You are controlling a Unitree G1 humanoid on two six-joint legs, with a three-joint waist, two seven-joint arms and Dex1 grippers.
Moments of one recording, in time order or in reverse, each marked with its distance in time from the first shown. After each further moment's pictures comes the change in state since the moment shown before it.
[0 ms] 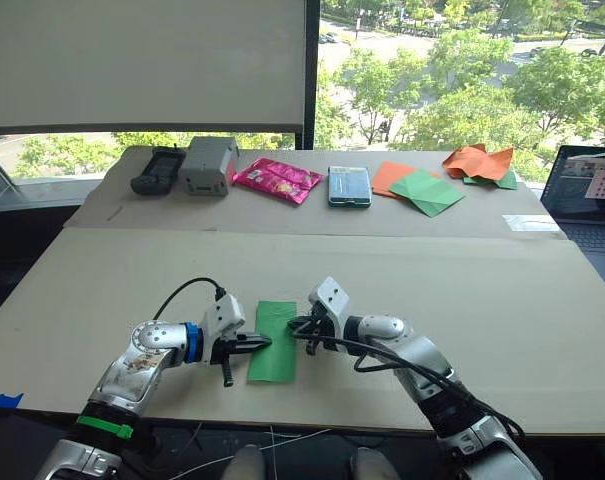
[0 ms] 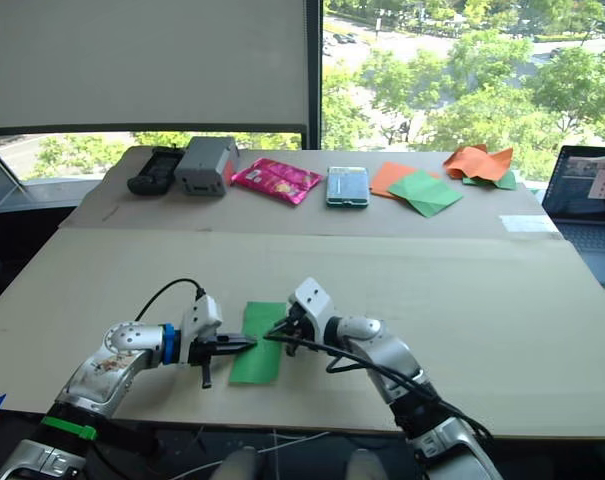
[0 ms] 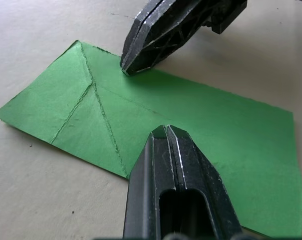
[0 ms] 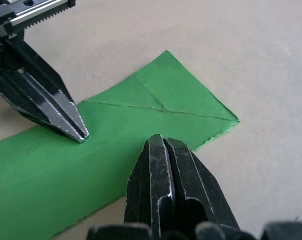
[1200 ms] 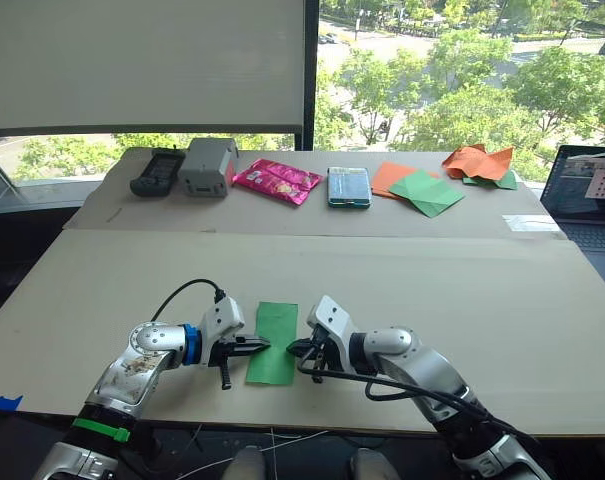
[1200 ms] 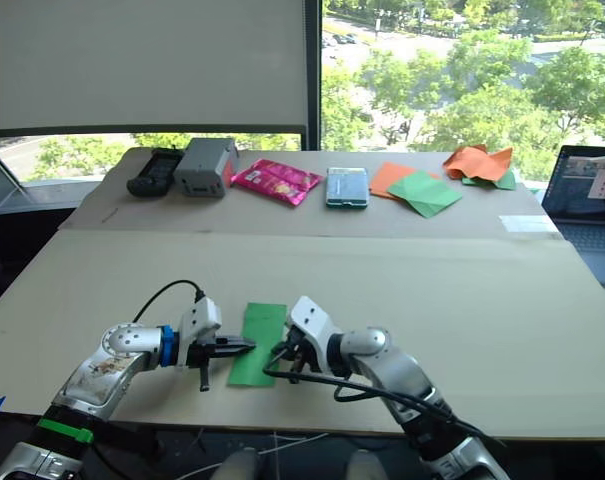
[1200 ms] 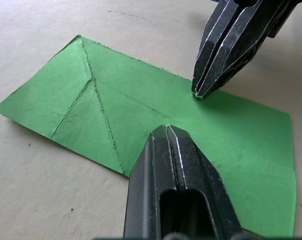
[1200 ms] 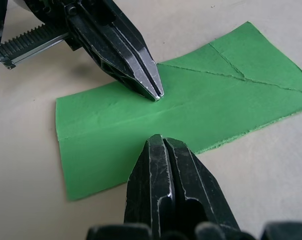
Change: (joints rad) left arm 0.007 0.013 -0.007 -0.017 0.004 0.002 -0.002; right arm 0.154 -0.100 0.089 -0.302 0.001 0.117 0.126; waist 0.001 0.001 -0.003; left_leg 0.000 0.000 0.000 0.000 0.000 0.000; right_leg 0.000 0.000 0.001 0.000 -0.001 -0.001
